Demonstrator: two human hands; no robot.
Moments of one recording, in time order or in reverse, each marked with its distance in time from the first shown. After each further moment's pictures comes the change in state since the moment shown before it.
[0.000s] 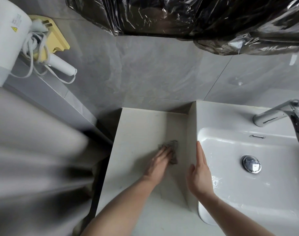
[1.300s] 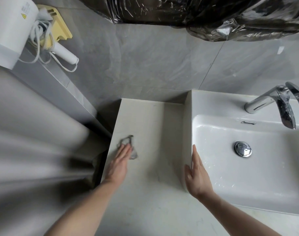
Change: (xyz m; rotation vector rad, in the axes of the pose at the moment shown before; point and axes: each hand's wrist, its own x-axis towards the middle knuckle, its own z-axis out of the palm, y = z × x) left_hand -0.135 -0.073 -0.045 0.202 0.099 -0.307; right_hand -0.059 0.024 -0.013 -0.045 -0.198 0.010
